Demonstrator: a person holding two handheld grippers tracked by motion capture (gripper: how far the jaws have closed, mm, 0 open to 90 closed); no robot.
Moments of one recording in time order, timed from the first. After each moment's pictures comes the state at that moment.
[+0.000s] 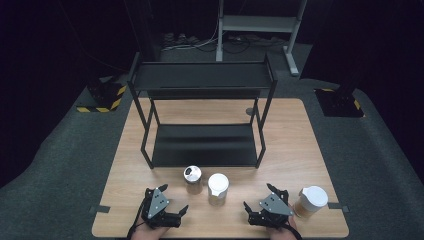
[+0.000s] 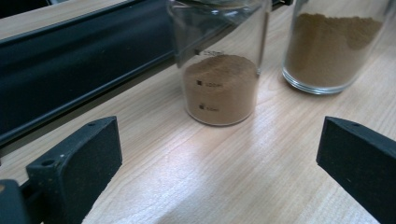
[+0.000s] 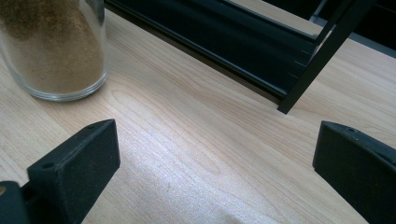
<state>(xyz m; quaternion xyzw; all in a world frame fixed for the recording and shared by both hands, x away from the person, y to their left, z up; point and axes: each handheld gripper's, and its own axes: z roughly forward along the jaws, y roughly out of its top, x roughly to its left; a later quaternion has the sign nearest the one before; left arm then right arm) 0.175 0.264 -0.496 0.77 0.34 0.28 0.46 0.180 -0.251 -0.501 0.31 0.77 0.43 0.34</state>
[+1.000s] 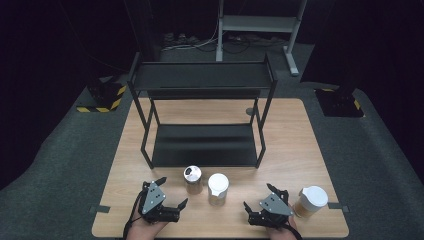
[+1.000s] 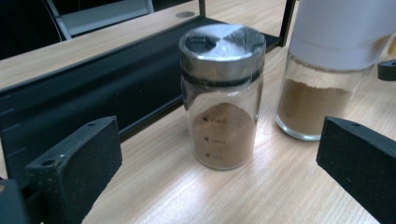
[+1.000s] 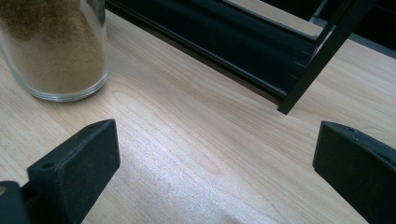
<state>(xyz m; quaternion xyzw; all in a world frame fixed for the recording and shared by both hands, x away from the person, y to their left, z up) 0.175 0.267 -0.467 0.76 0.33 0.29 0.49 0.181 -0.251 -0.502 0.31 0.77 0.43 0.34</state>
